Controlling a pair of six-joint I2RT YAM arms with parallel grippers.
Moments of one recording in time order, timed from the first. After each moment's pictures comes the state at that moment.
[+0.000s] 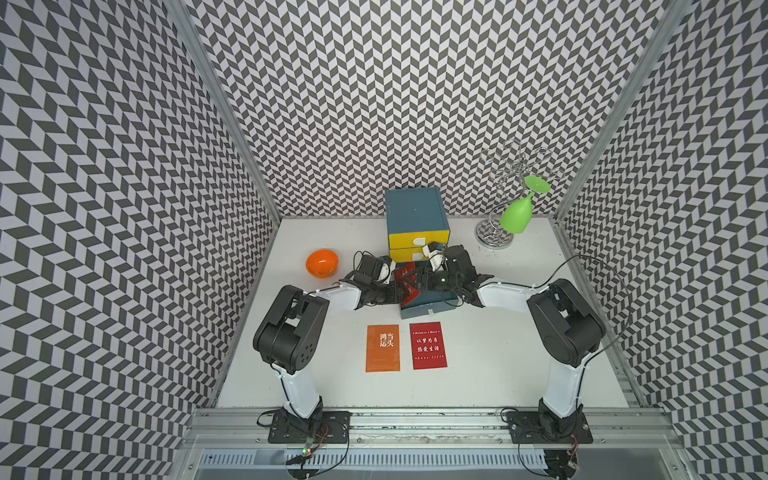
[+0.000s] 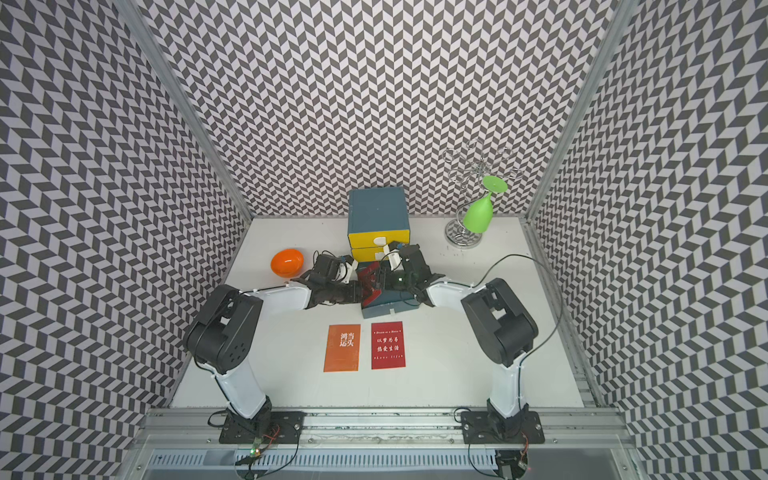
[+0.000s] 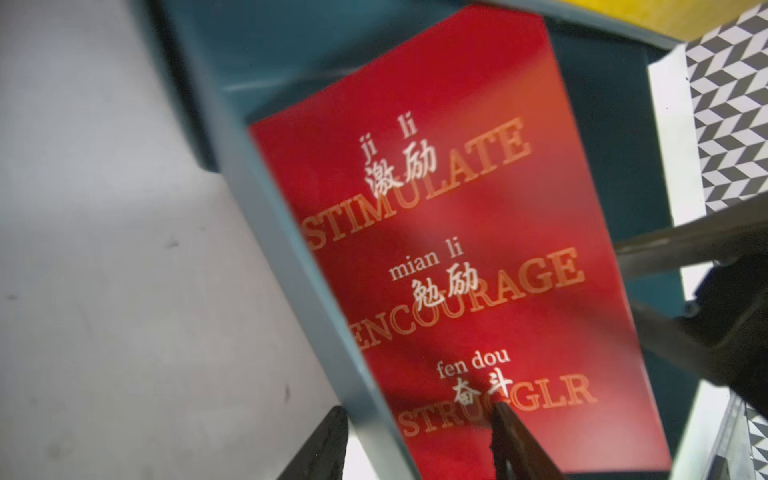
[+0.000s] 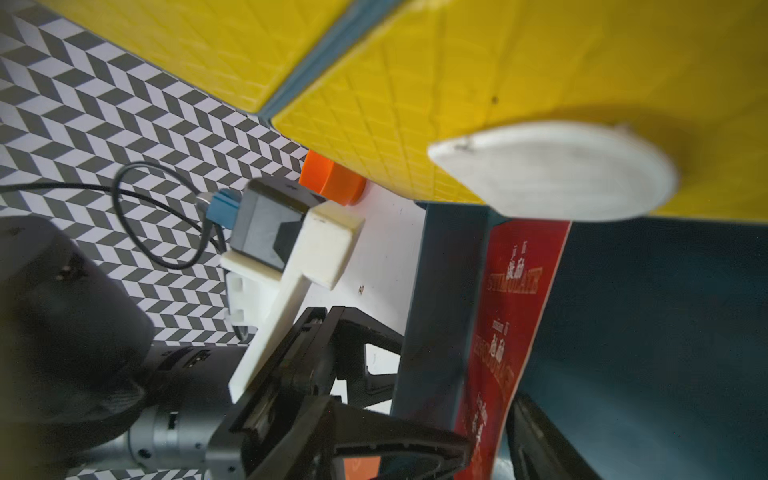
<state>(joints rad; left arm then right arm) -0.43 1.80 0.97 -0.04 0.43 -0.41 0.57 1.91 1.11 0.24 -0.51 0.64</state>
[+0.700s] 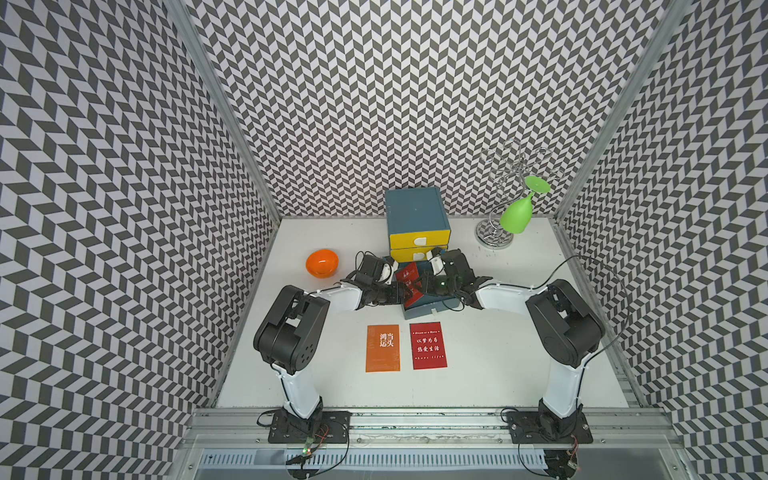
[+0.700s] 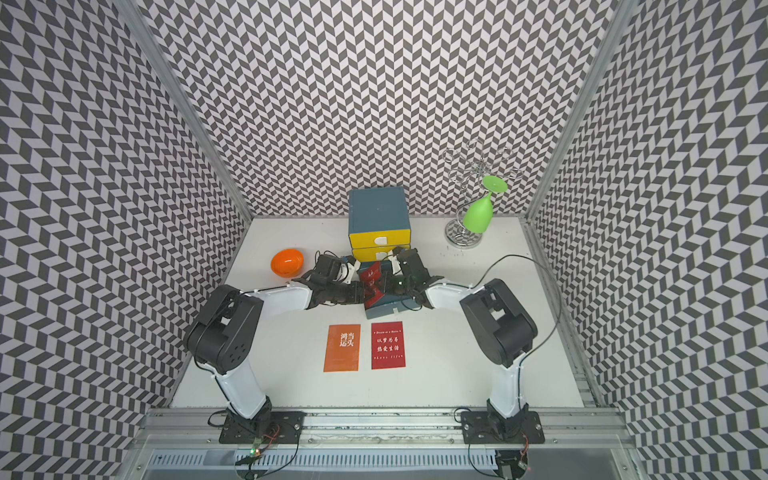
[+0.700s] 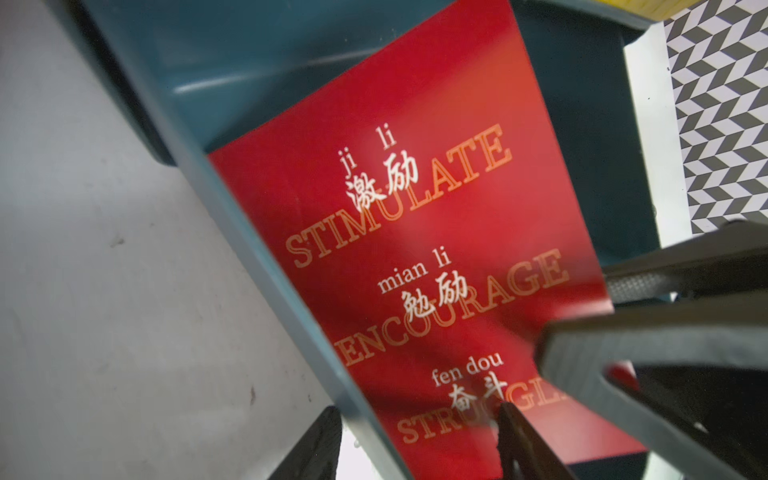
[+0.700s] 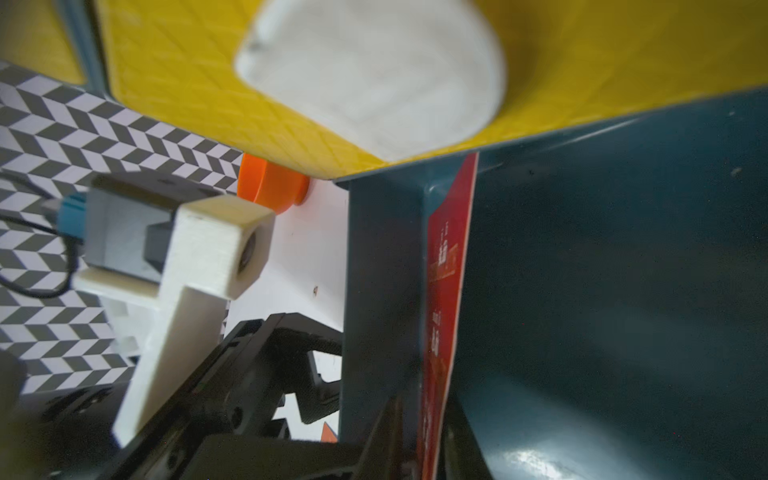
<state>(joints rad) -0.43 1.80 0.97 -0.04 0.45 -0.41 0.58 1.91 1.10 0.15 -0.38 0.70</state>
